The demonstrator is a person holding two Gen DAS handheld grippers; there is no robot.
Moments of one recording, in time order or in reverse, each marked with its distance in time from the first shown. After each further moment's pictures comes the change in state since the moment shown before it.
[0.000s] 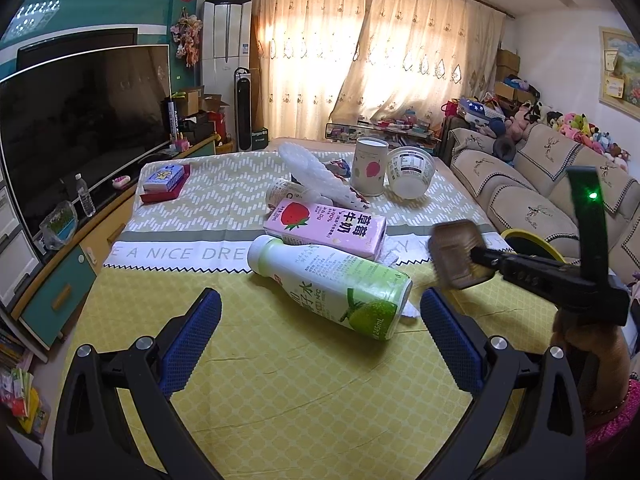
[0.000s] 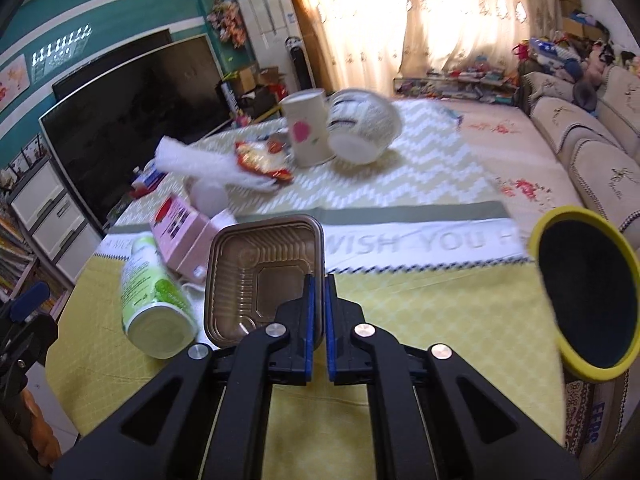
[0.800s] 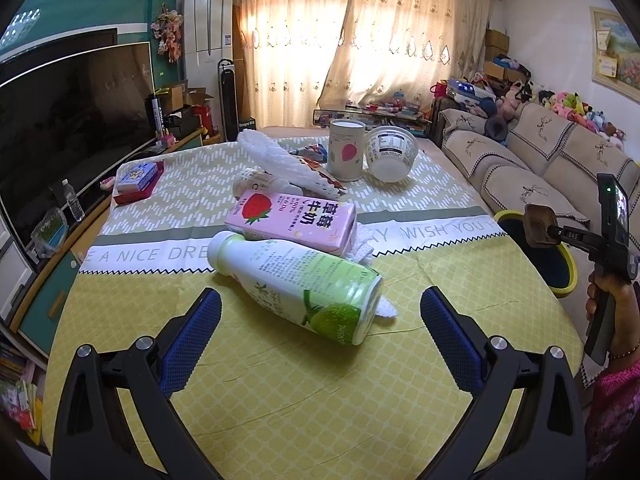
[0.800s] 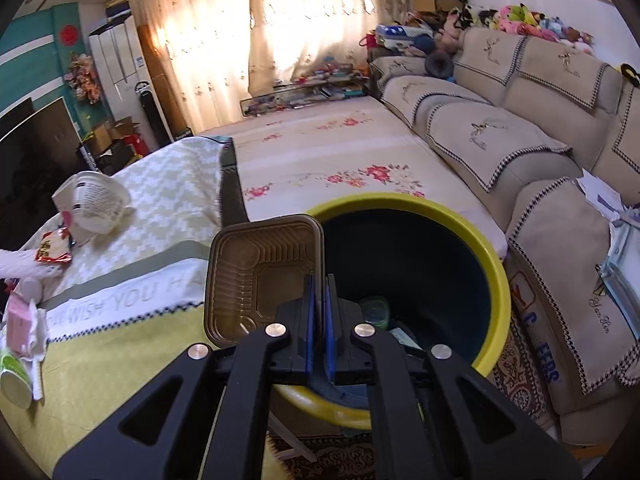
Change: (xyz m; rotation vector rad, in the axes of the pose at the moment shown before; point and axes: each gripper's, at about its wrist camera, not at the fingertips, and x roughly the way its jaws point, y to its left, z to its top) left arm 0.031 -0.031 0.004 0.054 0.053 -0.020; right arm -0.034 -0.194 0.000 0.287 -0.072 -0.419
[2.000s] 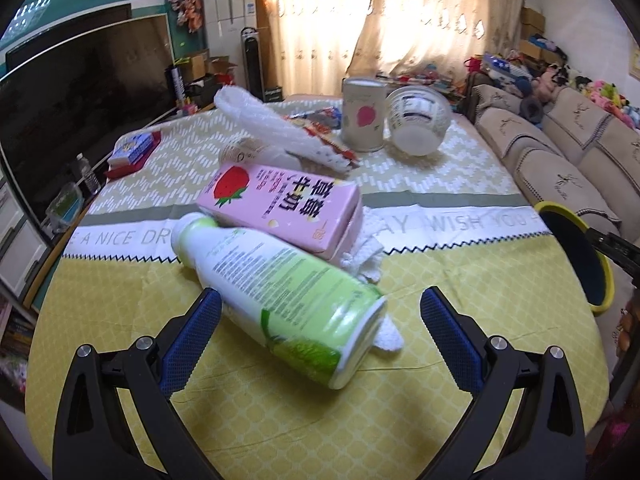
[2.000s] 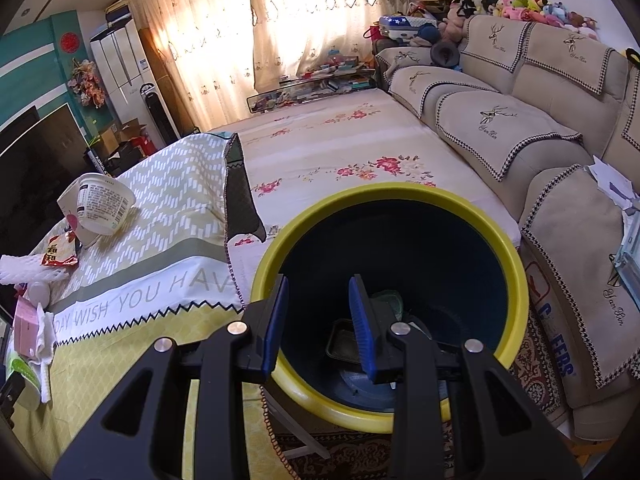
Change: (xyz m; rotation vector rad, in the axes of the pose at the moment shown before) left arm 0.078 -0.025 0.012 -0.052 0.129 0.118; right arm 0.009 -0.002 -0.003 0.026 0.021 0.057
